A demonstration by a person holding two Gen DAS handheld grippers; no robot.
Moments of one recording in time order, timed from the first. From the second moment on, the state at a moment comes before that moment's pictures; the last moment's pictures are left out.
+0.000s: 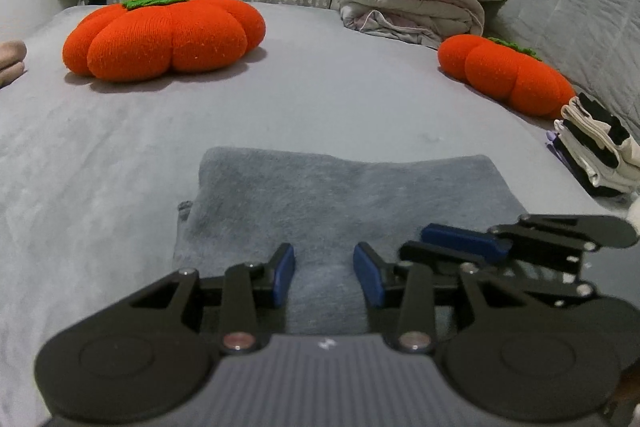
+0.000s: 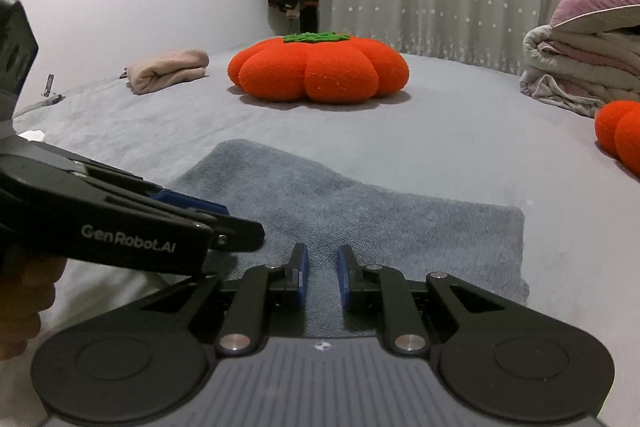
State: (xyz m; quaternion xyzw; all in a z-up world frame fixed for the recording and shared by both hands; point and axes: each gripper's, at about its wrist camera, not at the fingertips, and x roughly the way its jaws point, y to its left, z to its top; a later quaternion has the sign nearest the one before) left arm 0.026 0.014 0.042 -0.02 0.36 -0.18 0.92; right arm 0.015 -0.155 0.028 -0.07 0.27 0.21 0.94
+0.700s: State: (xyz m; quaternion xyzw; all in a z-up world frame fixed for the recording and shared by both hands) left arm 0.010 0.006 0.047 0.04 0.34 -0.16 0.93; right arm 0.003 -0.163 0.024 -0.10 0.28 0.21 0.93
